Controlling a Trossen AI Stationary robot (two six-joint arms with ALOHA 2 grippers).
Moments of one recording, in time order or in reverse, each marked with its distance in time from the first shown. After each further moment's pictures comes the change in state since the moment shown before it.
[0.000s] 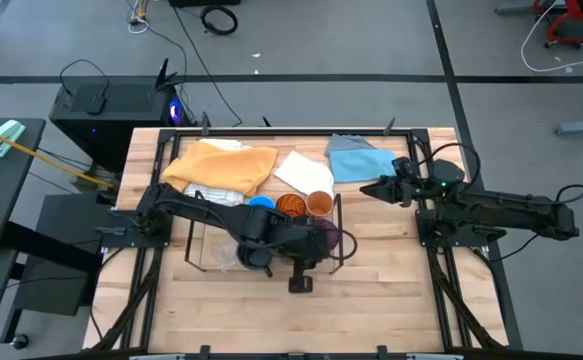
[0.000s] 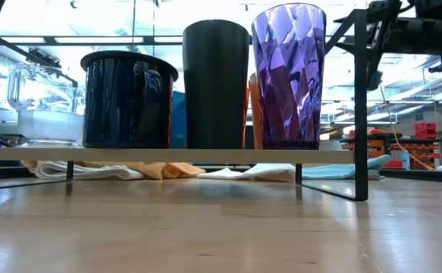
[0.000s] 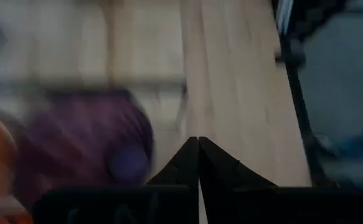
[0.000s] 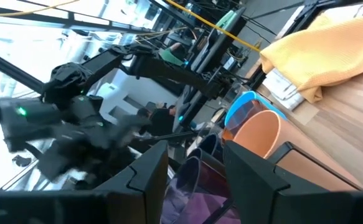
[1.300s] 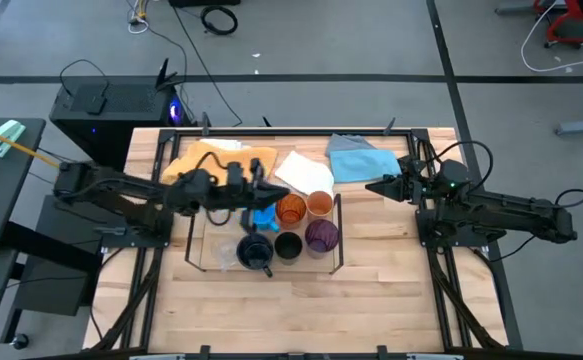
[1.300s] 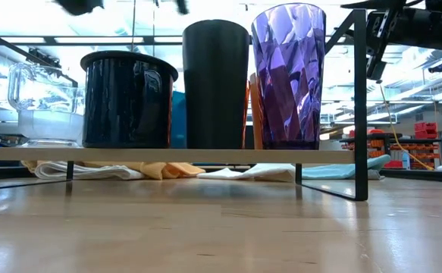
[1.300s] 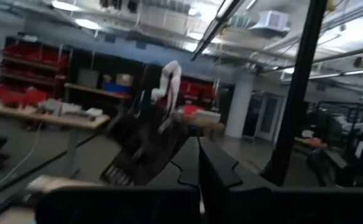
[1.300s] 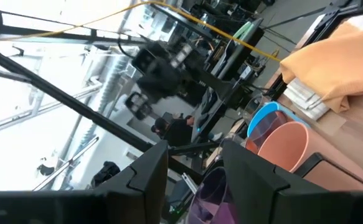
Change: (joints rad) left arm 0.253 -0.707 -1.338 1.847 0.028 0.019; right arm 0.001 -0.068 0.003 0.018 0.011 0.066
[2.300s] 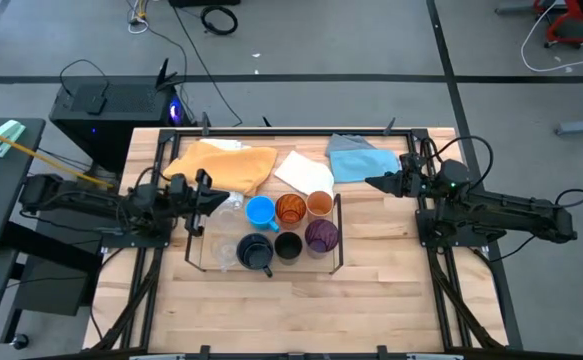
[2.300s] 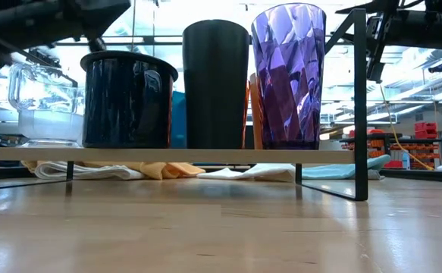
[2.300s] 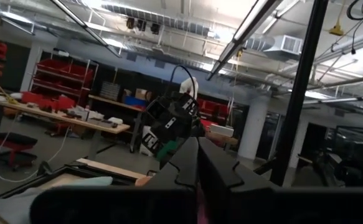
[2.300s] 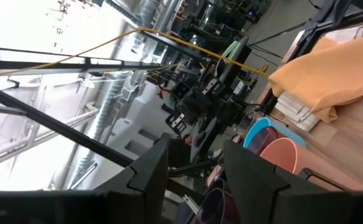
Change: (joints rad) left arm -0.010 -0.596 -0.666 0.130 -0.108 -0.018; right arm 0.000 0.000 0.000 0.010 0.102 0.071
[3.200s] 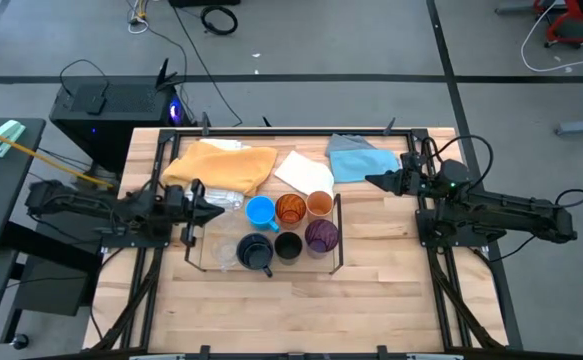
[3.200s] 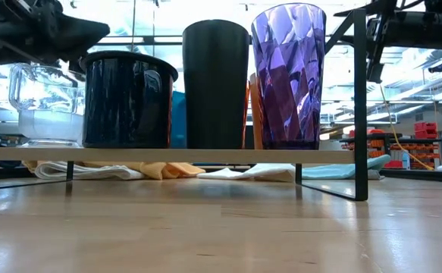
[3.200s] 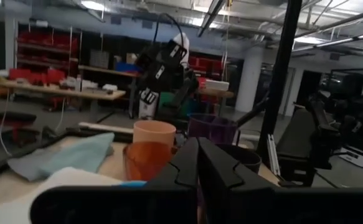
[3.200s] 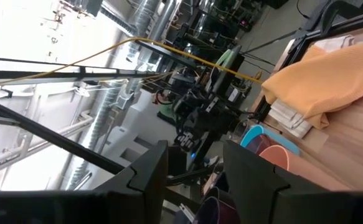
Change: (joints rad) left arm -0.075 -0.352 -0.092 -0.441 0.011 0.087; right arm 0.000 0.000 0.000 -0.005 0.044 0.004
